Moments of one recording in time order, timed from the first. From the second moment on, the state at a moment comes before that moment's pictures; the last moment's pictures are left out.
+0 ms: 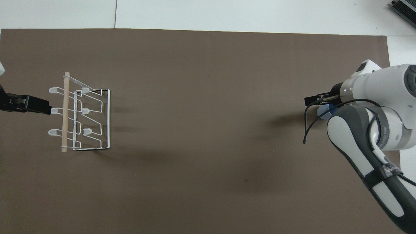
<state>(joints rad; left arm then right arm) 0.02 -0.05 -0.06 -1.67 -0.01 1.62 0.08 -0.35 0.16 0.36 -1.99 0.00 2.27 -0.14</state>
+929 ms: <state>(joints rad) 0.02 -0.05 -0.06 -1.67 -0.01 1.62 0.08 -0.38 0.16 0.36 -2.11 0.00 2.35 -0.15</state>
